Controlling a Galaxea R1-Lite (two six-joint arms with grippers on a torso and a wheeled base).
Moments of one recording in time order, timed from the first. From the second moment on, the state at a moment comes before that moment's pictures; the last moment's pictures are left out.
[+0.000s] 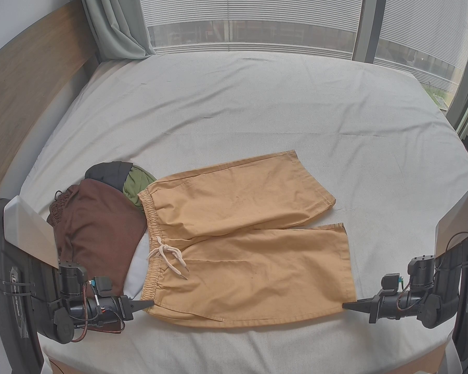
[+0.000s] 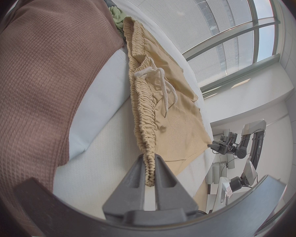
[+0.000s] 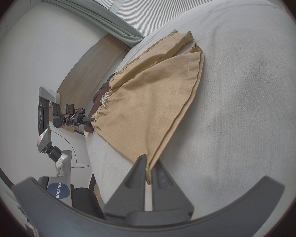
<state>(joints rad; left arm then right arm) -0.02 2.39 -0.14 -1.55 -0.71 -0.34 0.00 2.42 -0.11 -1.54 0.83 0.01</state>
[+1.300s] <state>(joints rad) 0.00 2.40 -0.02 -1.55 -0.77 -0.14 -0.01 2.42 -0.02 -1.54 0.83 -0.15</state>
